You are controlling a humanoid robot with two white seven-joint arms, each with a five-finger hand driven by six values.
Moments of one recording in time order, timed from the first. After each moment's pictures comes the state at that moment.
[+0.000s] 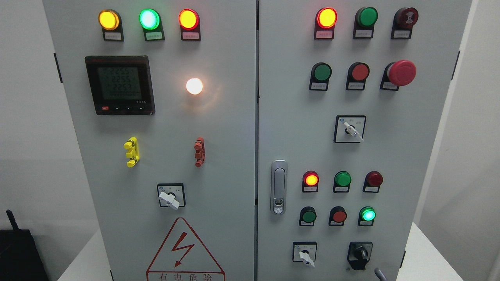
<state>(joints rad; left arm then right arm) 0.05 -0.07 -0.01 -0.11 0.03 -0.03 -0.03 0.13 0.12 0.04 -1.88 -0.07 -0.04 -0.19</state>
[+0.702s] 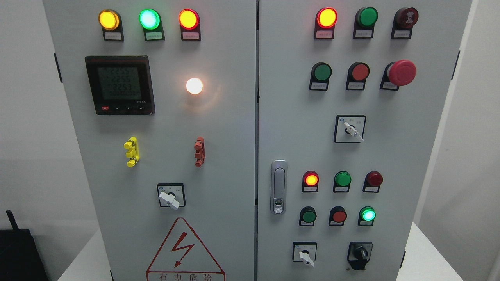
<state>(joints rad) 0.05 -0.07 -0.01 -0.11 0.03 -0.03 -0.03 0.23 0.12 0.06 -1.94 -0.07 -0.05 -0.19</state>
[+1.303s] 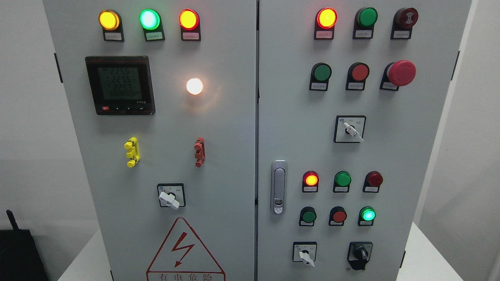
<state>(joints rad) 0.05 -0.07 -0.01 -0.11 0.03 -0.03 -0.03 0.35 0.12 0.07 -1.97 -0.11 -0.12 -0.18</state>
